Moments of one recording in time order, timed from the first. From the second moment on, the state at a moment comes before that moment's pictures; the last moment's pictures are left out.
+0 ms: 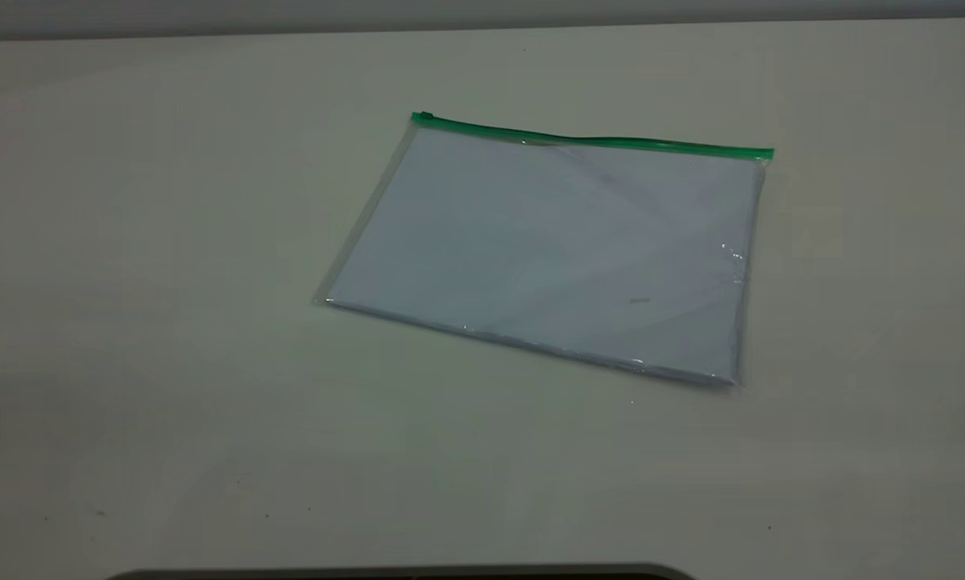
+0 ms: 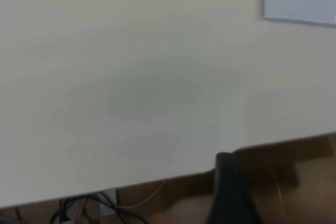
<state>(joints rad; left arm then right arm) -0.06 0.09 -0.49 -0.08 1.14 0.08 0.06 -0.02 -0.48 0.16 1.14 -0.30</state>
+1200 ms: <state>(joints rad) 0.00 -0.02 -0.49 -0.08 1.14 0.08 -0.08 -0.02 -0.48 0.14 1.14 -0.25</state>
